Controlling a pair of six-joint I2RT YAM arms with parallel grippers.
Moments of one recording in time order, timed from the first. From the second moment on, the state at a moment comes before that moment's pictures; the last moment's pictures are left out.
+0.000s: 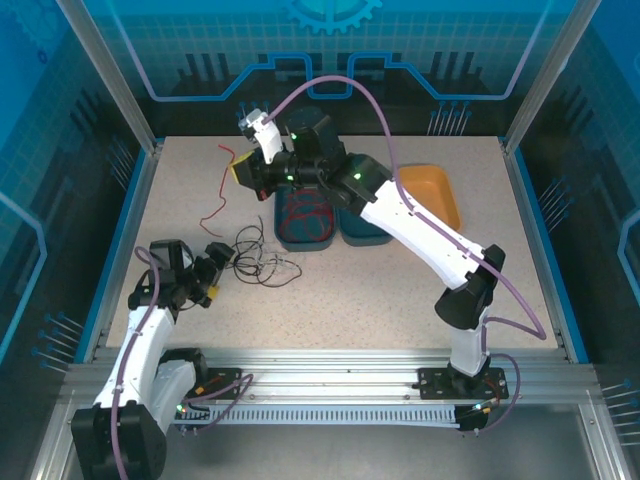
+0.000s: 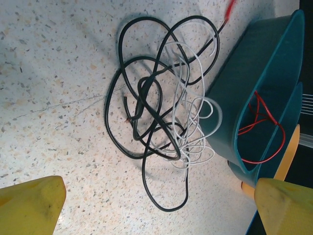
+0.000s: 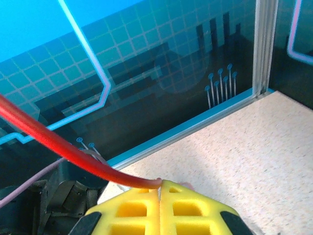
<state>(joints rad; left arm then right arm) 0.15 0.82 0.50 -0.55 0.42 -1.00 0.88 1.91 2.20 -0.57 -0.32 0.15</state>
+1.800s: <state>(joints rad) 0.15 0.80 0.47 -0.55 0.41 -1.01 0.56 1.96 1.95 -0.62 -0.27 0.18</state>
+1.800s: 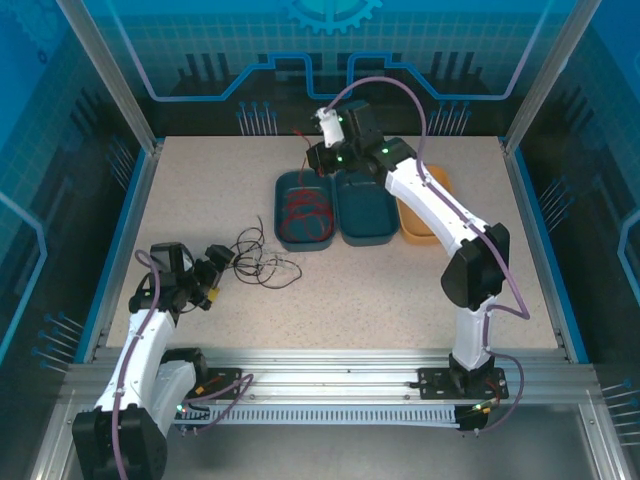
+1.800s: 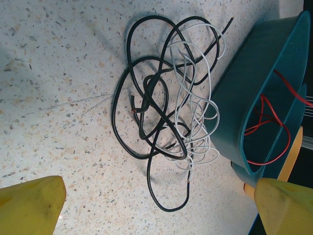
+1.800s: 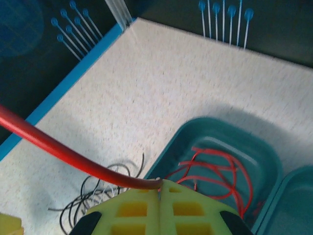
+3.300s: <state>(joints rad) 0.15 0.79 0.47 -0.55 0.41 -1.01 0.61 2.48 2.31 -1.02 0.07 0.06</state>
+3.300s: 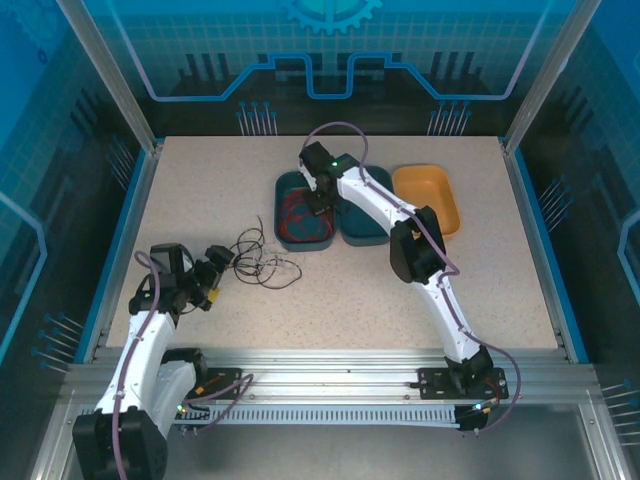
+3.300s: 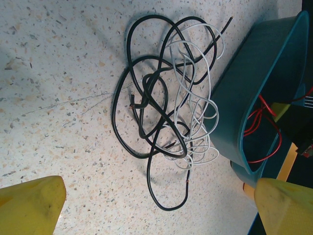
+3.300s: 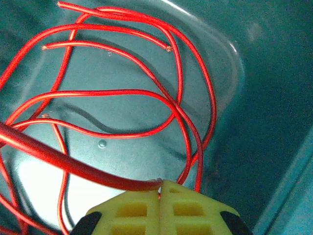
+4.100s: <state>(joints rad) 0.15 0.79 0.47 -0.55 0.41 -1.01 0.63 2.33 2.36 -1.03 0.06 0.04</state>
